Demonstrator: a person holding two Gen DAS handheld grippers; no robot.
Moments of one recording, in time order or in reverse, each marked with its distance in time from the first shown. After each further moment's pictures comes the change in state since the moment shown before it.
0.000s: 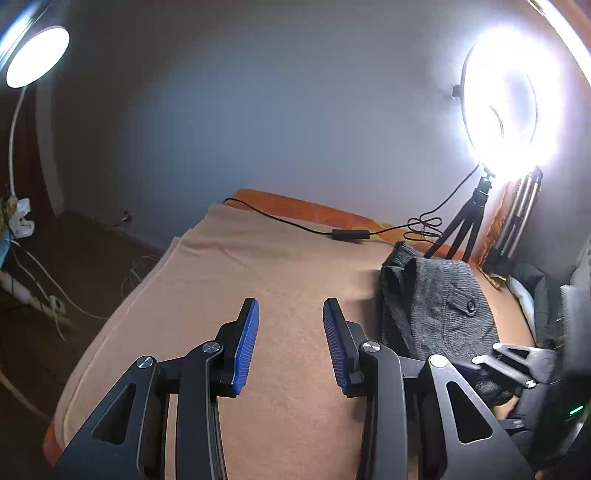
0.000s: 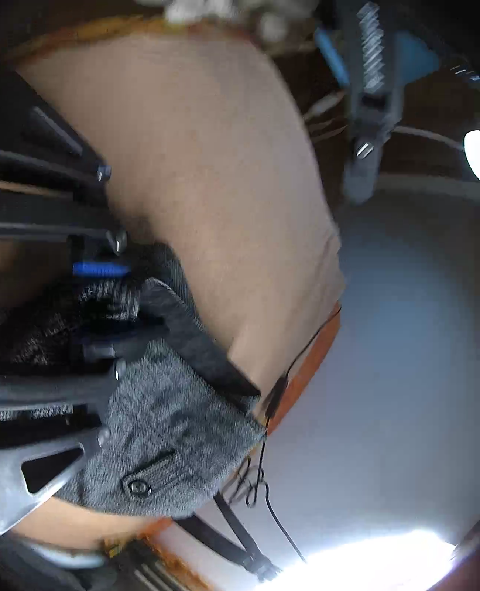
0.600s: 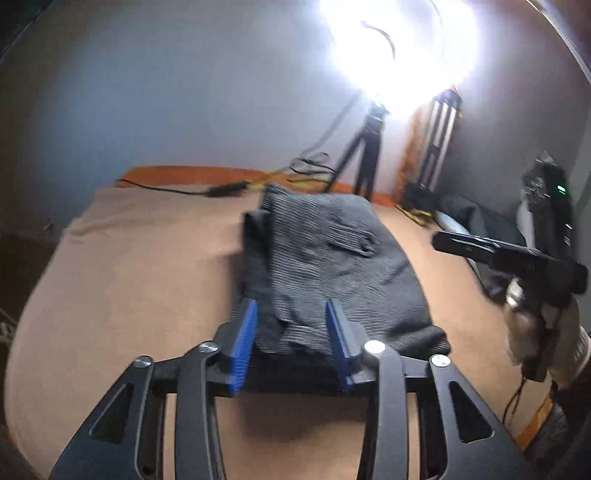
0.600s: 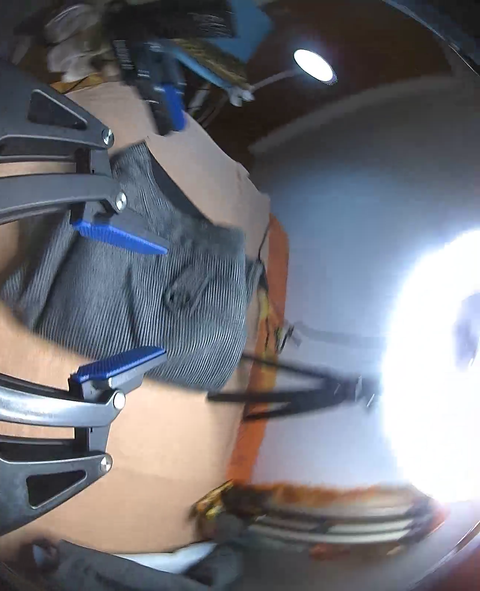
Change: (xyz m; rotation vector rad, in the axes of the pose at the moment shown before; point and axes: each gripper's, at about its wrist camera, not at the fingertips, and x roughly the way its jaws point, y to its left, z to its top) left arm 0.018 -0.109 -0.034 0.180 0.147 -0.250; right arm -0.072 -0.195 -0.064 0.516 -0.104 0.040
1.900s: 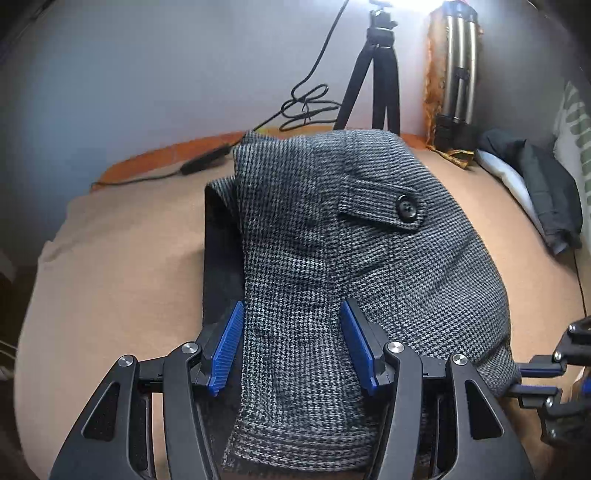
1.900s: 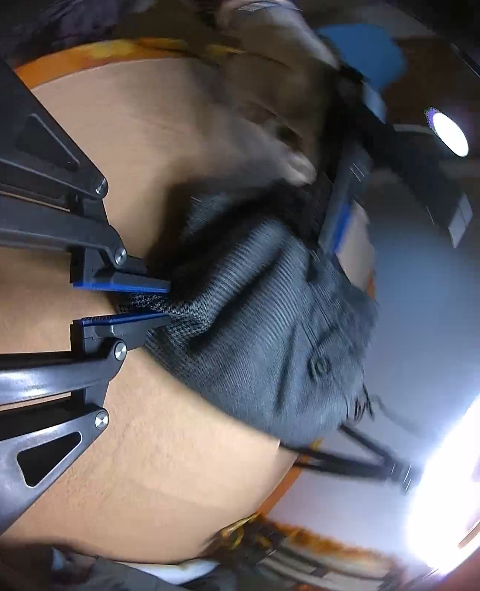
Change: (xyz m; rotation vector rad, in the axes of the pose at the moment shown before) left arm 0.105 -0.027 -0.001 0.144 0.128 0.148; right arm 0.008 0.056 -0.124 -0.500 0.174 -0.048
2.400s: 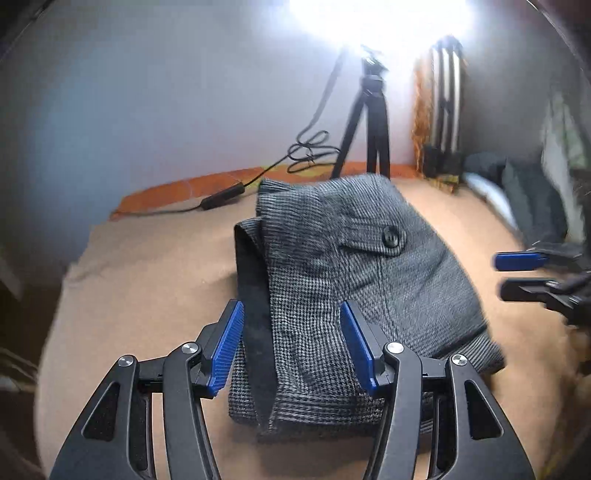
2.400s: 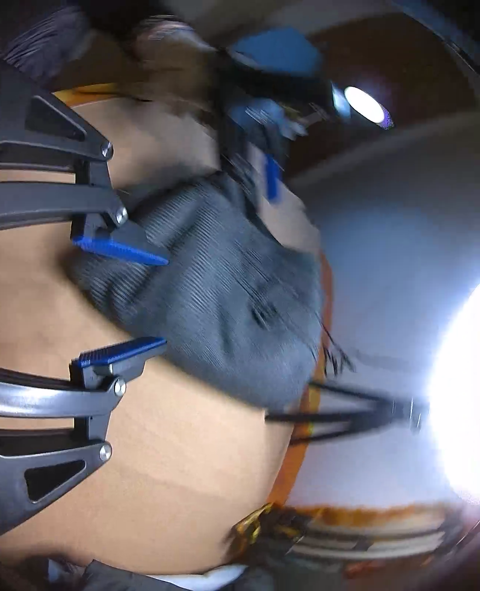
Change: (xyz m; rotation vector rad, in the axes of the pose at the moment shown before) left arm -0.047 0.020 0.007 -0.020 -0.093 -0.024; right arm -0.017 -0.105 0.030 0.404 -0.131 0.163
